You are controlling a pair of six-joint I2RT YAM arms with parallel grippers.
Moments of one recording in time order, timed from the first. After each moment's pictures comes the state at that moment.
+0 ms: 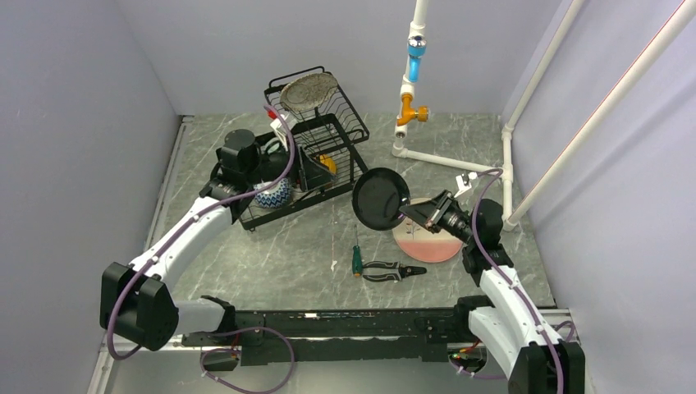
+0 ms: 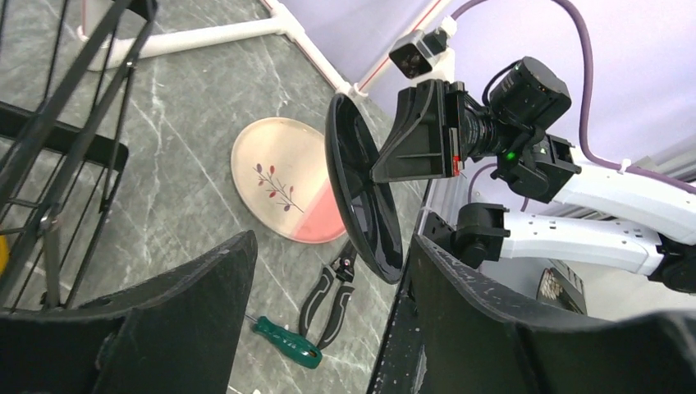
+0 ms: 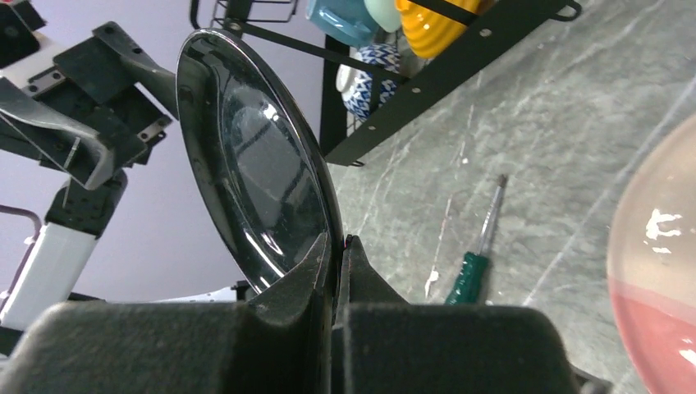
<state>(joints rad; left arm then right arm) -0.38 1.26 1.00 0.16 0.84 -0.52 0.06 0.80 0.34 0.27 -0.73 1.00</state>
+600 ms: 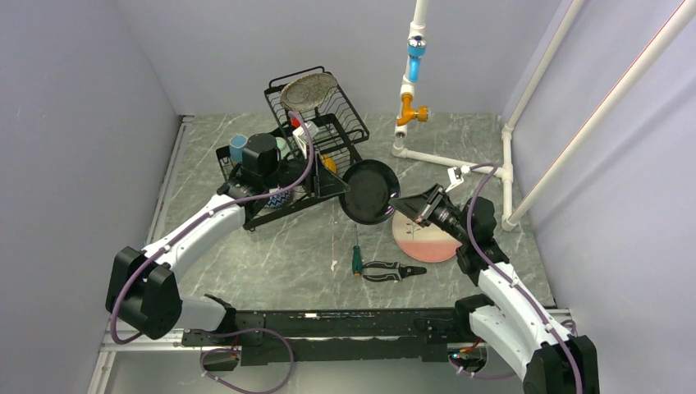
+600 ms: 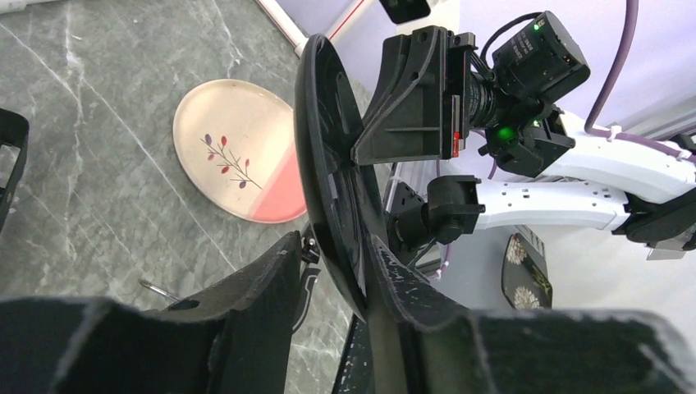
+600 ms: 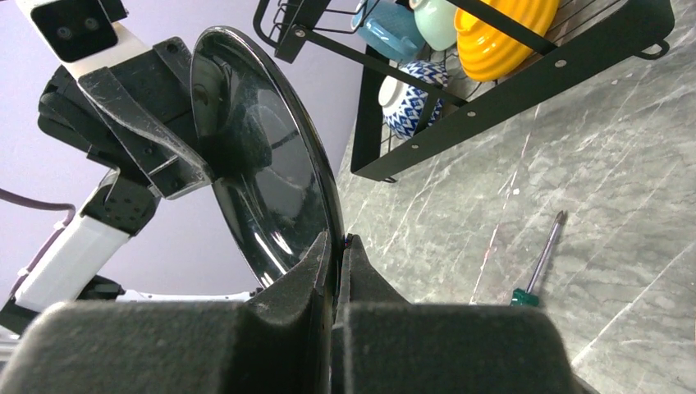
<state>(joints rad) -0.49 1.34 1.01 0.16 0.85 -0.54 0.24 0.80 0.40 0.36 -0.58 1.05</state>
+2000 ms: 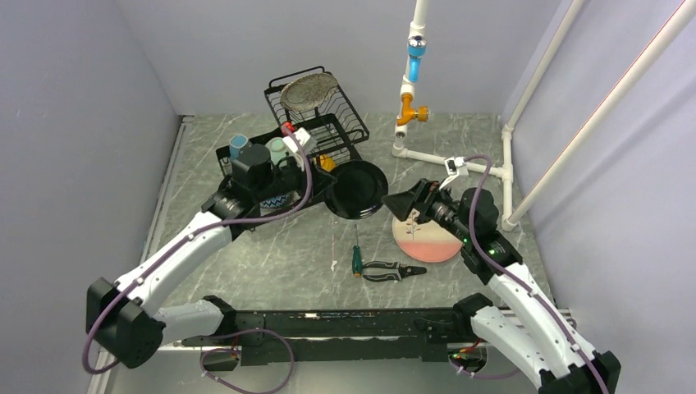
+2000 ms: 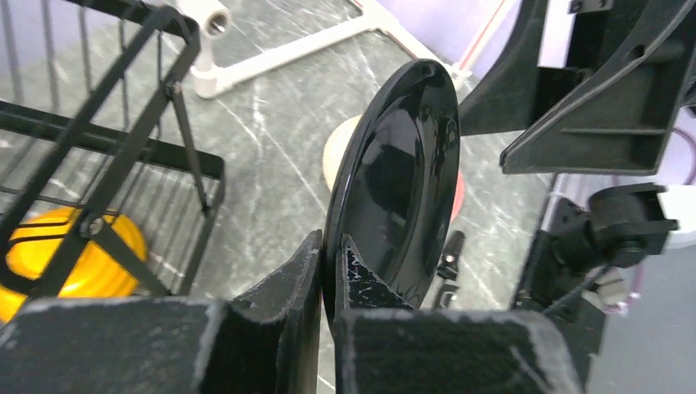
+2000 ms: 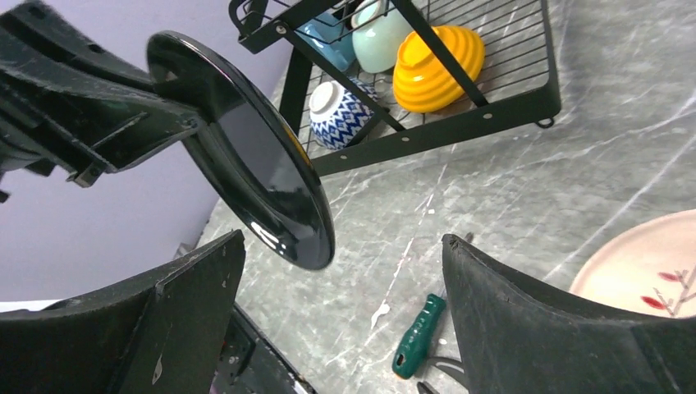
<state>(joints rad) -0.54 1.19 1.00 0.01 0.53 -0.19 0.42 0.76 0.62 -0.02 -0.31 0.67</state>
